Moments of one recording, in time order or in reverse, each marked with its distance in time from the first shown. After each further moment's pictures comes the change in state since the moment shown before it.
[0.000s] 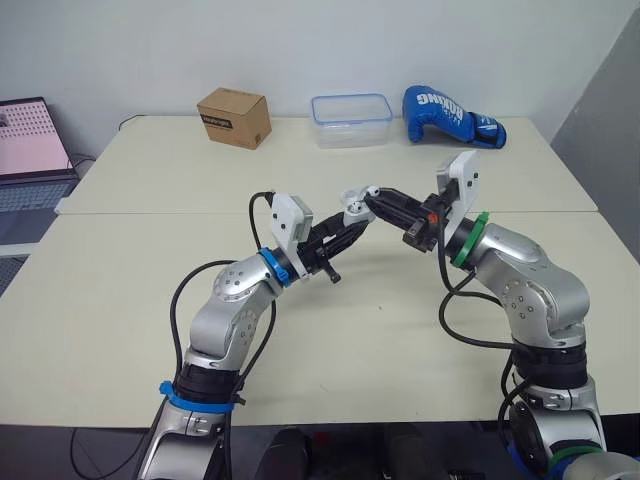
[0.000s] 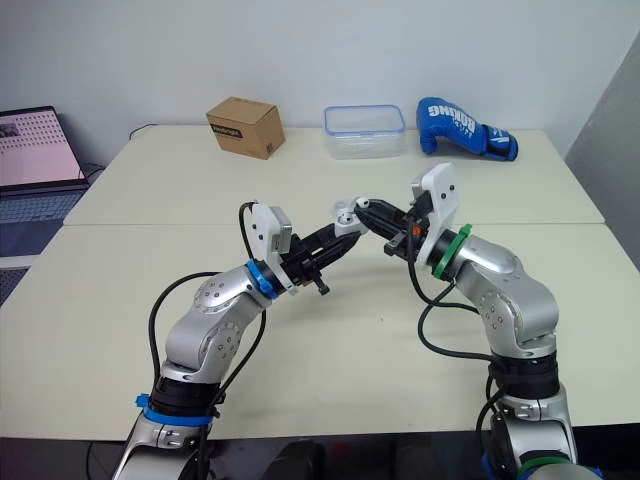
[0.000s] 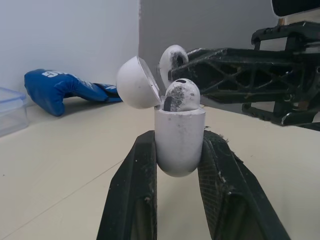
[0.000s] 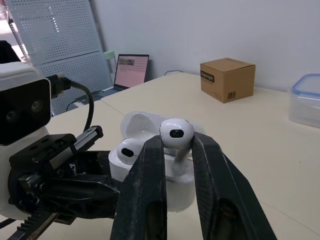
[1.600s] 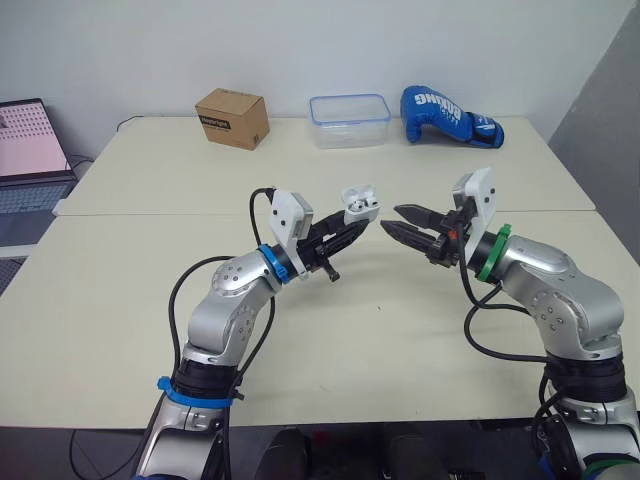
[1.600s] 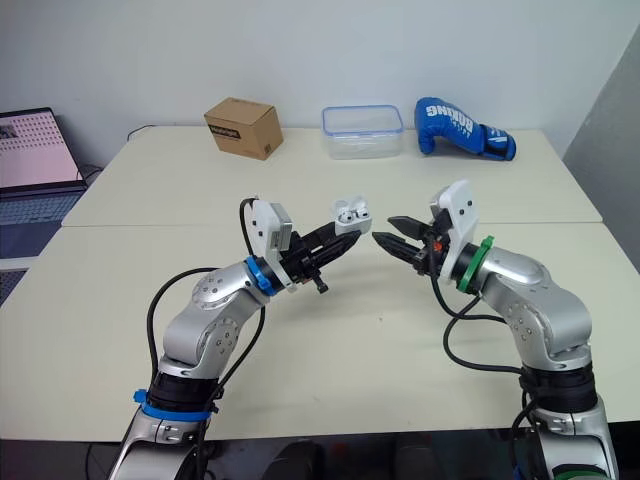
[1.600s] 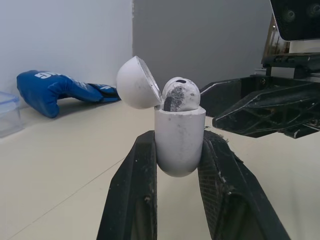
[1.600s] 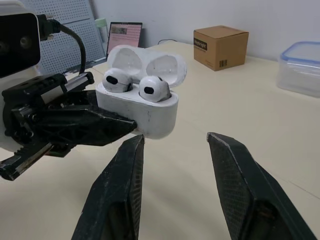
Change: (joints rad) left arm -0.029 0.030 0.005 0.015 -0.005 0.015 -0.046; right arm 0.088 -0.177 -0.022 -0.047 0.083 0.040 0.024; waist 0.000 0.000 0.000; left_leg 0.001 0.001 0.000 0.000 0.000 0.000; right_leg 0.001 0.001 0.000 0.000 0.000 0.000
